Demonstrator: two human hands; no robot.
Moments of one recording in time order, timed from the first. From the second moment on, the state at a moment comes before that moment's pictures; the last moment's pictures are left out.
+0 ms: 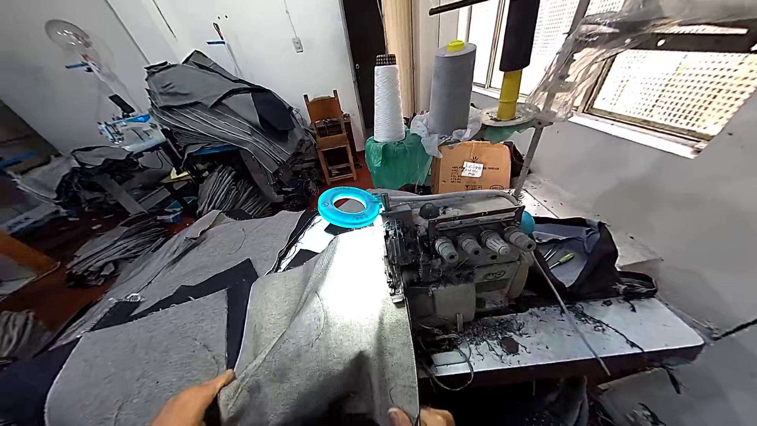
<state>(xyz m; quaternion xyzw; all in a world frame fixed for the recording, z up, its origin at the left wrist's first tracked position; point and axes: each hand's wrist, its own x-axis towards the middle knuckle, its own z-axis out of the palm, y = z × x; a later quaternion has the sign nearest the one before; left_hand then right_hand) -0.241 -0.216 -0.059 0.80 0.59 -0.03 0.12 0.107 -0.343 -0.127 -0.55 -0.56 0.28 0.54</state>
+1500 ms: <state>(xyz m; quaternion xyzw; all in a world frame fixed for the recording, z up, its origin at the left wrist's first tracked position) -0.049 -0.243 -0.062 0.95 0.14 0.27 -0.10 0.091 -0.326 -0.092 -0.48 -0.47 0.32 0.67</state>
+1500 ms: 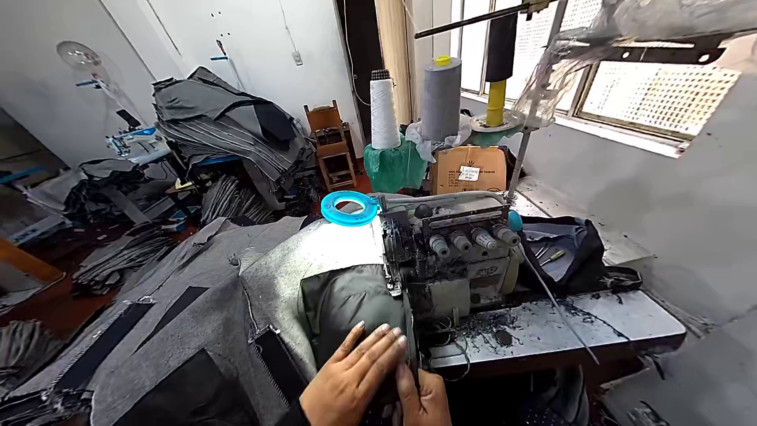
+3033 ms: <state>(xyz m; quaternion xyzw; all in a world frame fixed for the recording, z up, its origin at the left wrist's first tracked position) -0.082 -0.311 -0.088 0.92 0.22 0.31 -0.13 0.020 -0.200 0.072 -0.39 -0.63 0.43 0.51</state>
